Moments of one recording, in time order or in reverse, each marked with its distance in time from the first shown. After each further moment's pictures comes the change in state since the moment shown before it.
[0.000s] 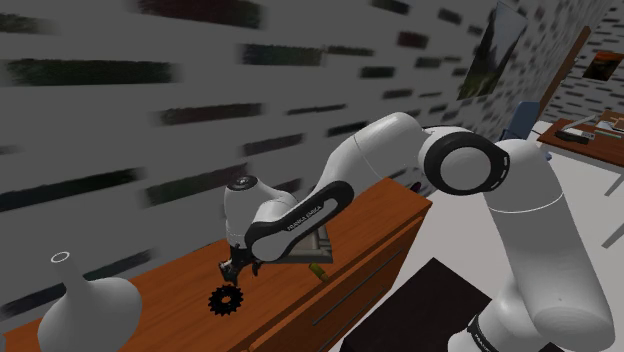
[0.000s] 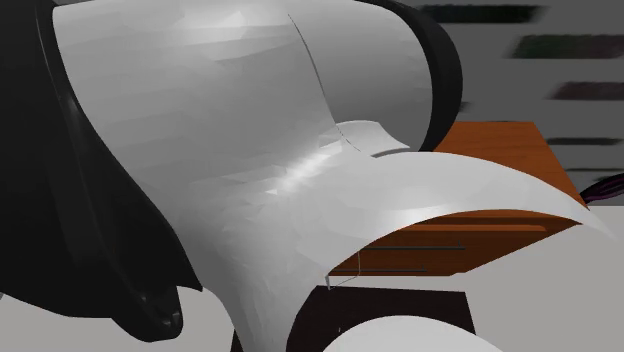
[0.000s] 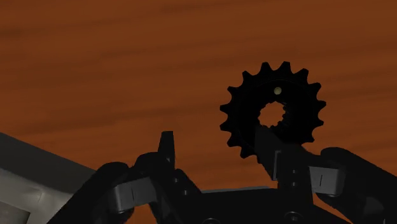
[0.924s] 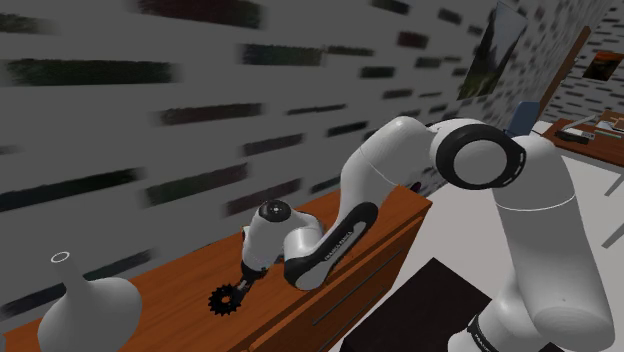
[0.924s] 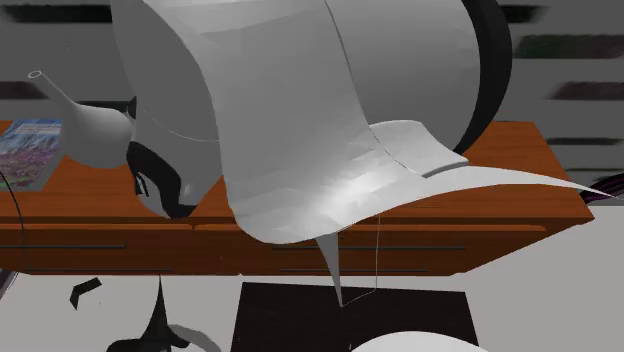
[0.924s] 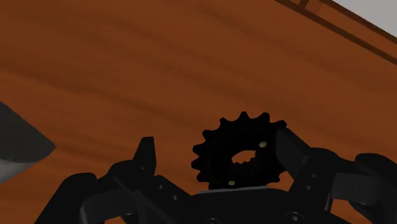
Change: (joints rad) arm -0.002 -0.073 -0.024 -0.287 -0.259 0.436 -0.247
